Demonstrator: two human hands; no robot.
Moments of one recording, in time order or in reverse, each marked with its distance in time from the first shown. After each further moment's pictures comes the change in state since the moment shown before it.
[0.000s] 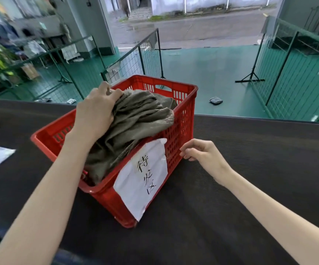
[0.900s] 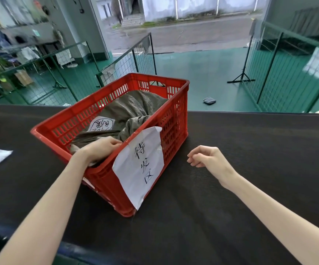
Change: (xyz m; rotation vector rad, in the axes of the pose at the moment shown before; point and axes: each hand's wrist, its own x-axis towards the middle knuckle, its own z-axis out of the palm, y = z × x) left_hand -0.078 -0.001 0.045 -0.653 -0.826 -0.237; right_hand -0.054 0.034 -0.009 -0.013 0.063 0.130
